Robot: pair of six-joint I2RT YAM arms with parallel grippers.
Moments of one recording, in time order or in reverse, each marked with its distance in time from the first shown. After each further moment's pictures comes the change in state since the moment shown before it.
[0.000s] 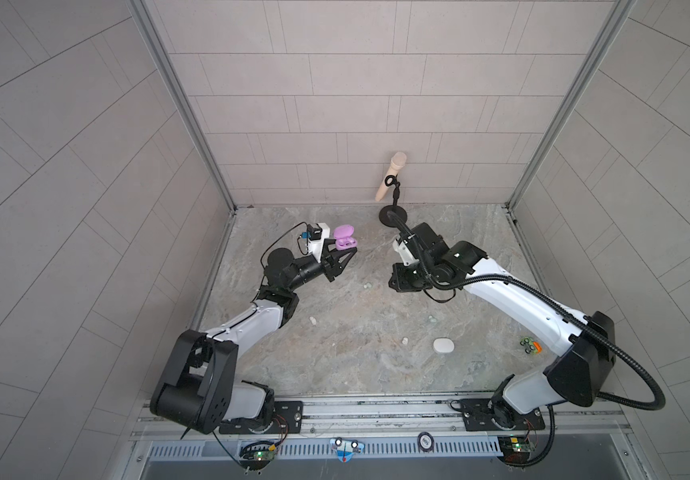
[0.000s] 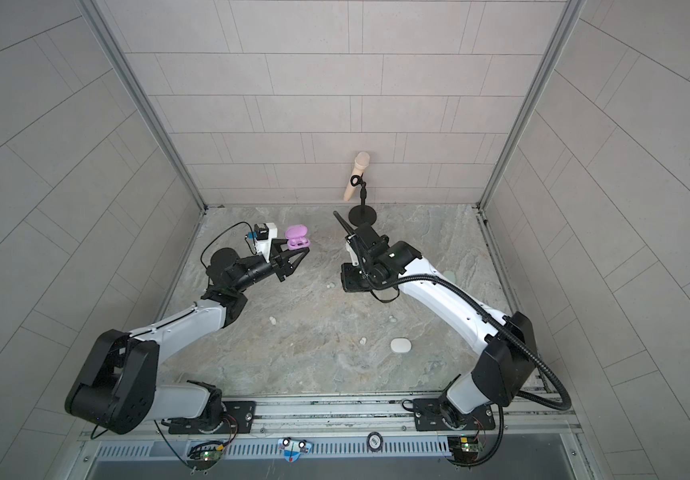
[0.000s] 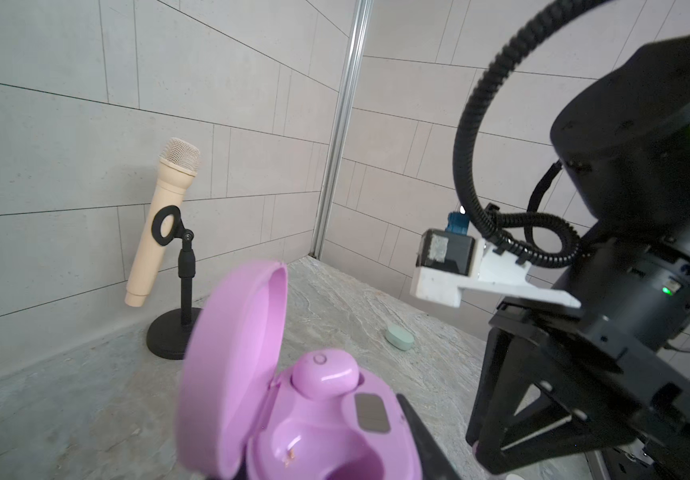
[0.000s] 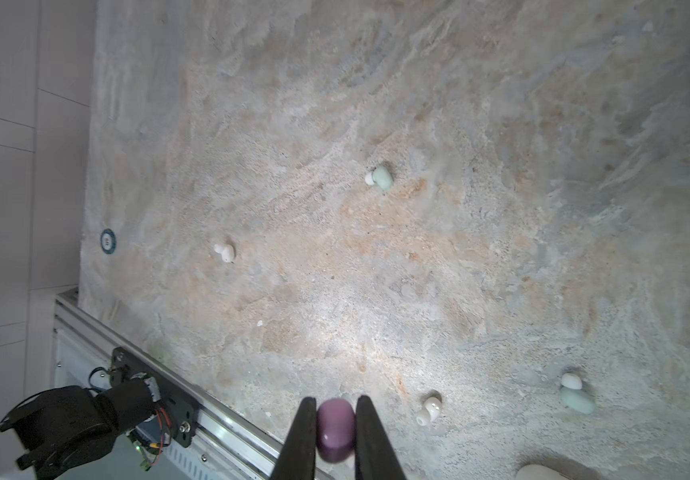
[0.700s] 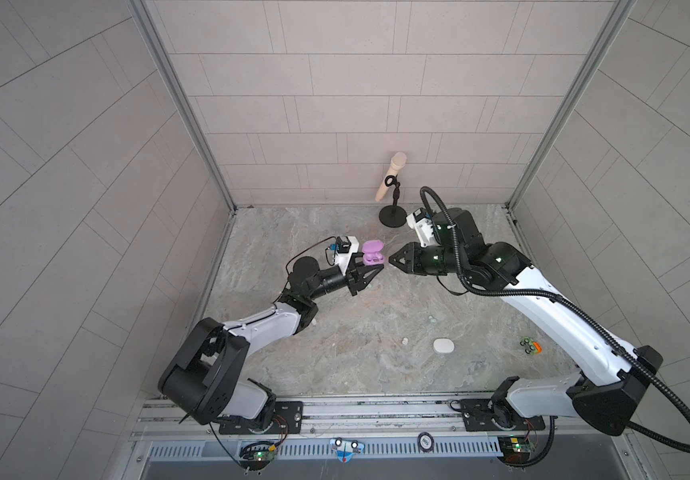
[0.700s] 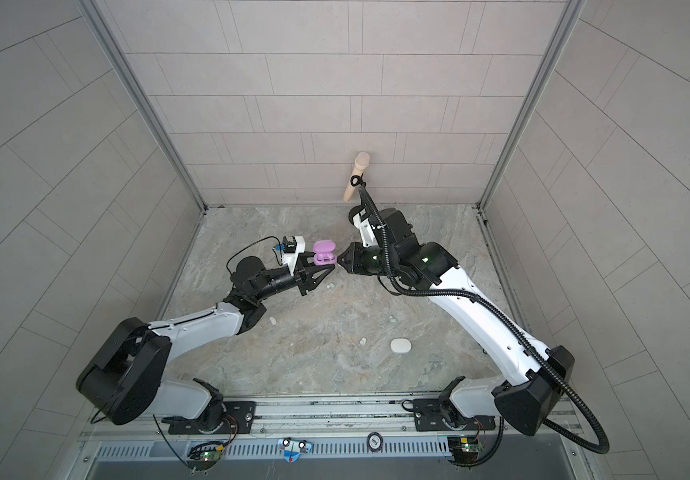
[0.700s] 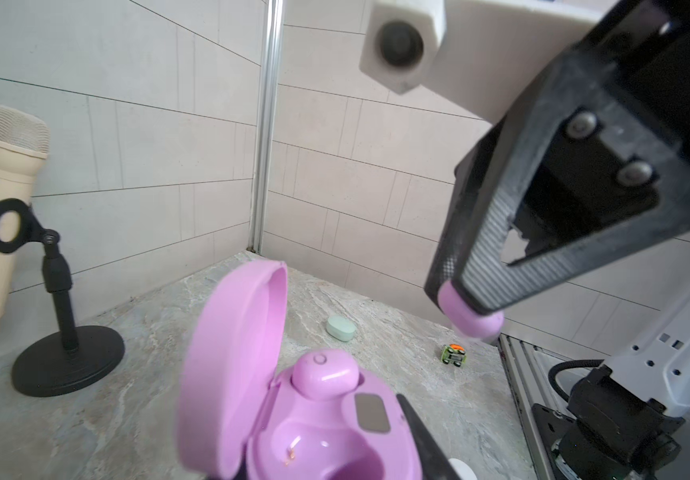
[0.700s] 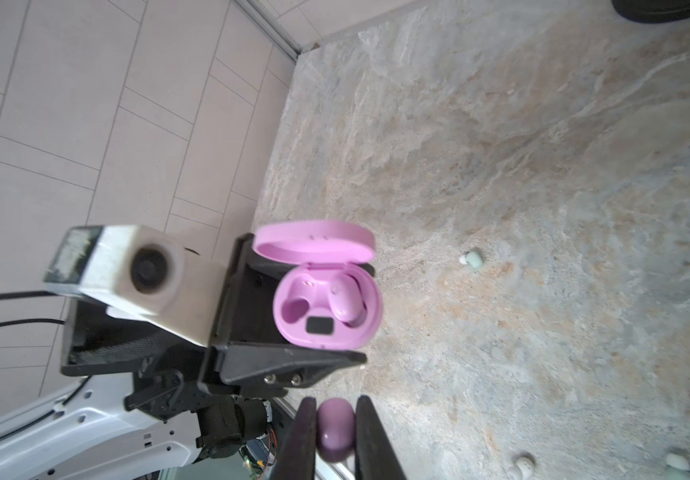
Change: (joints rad) left arm -0.224 0.077 -0.001 0.076 -0.038 0.021; right arm -0.031 -0.156 0.044 0.154 -0.115 0.097
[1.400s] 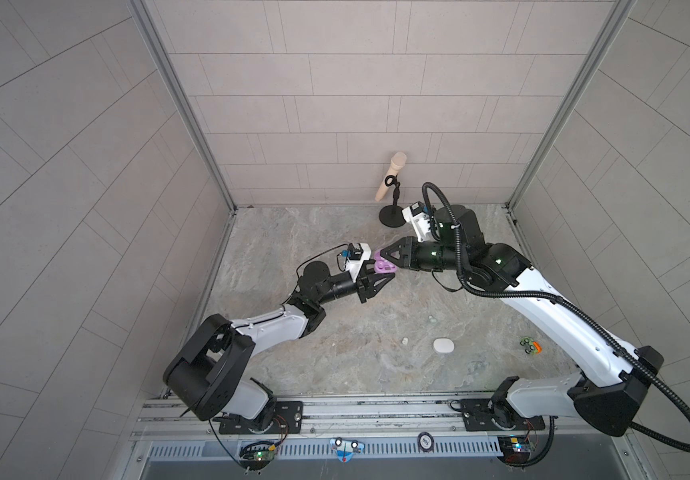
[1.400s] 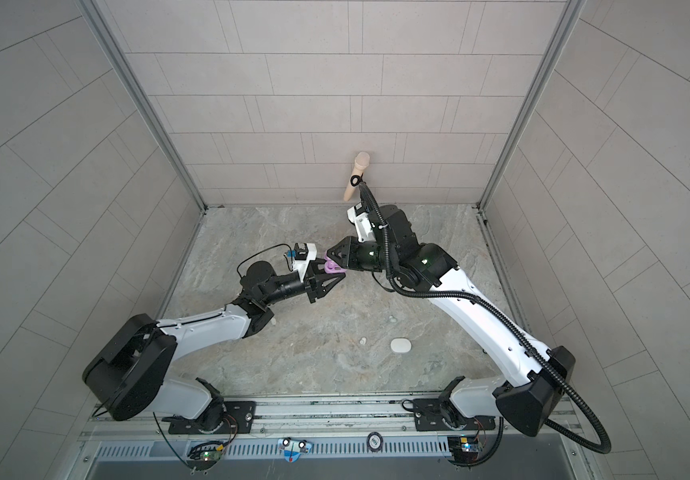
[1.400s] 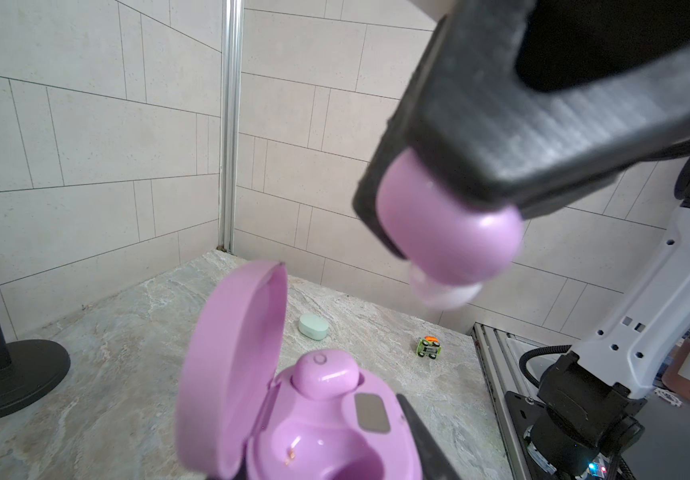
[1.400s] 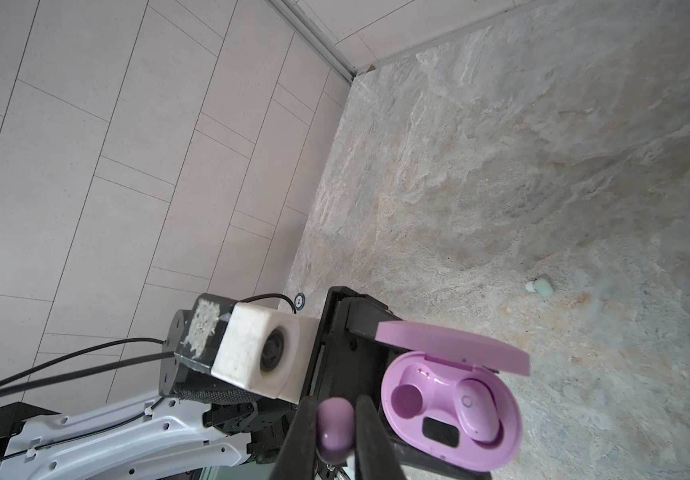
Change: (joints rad) left arm -0.076 0.015 0.008 0.016 -0.027 0.012; right arm 0.024 -0.001 -0.008 0.123 -0.061 0.066
